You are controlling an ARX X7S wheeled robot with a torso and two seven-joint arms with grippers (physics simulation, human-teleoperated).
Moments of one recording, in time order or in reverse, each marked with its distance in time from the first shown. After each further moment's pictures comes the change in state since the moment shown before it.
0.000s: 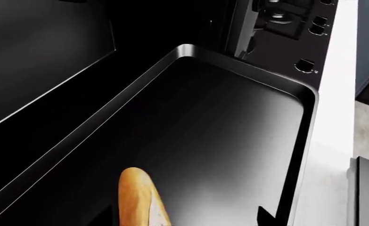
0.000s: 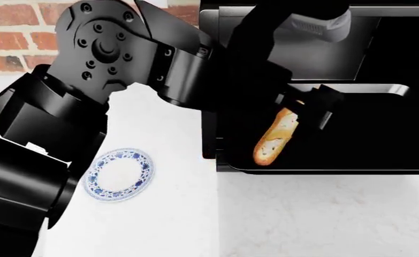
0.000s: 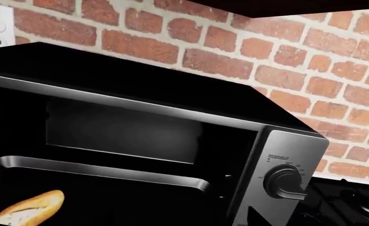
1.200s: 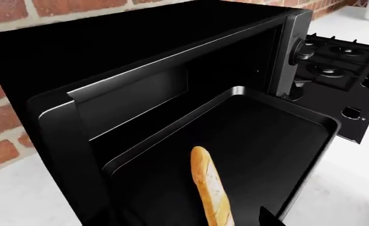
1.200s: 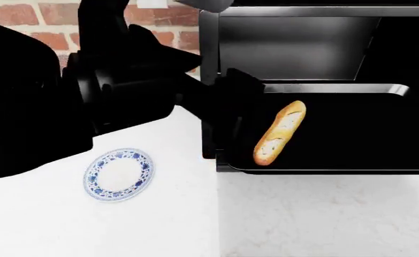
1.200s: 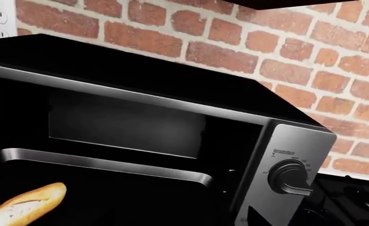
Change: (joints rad) left arm 0.061 -0.437 -0.155 0.598 -0.644 0.146 -0.721; right arm -0.288 -0.121 0.363 0.053 0.077 0.146 0.129
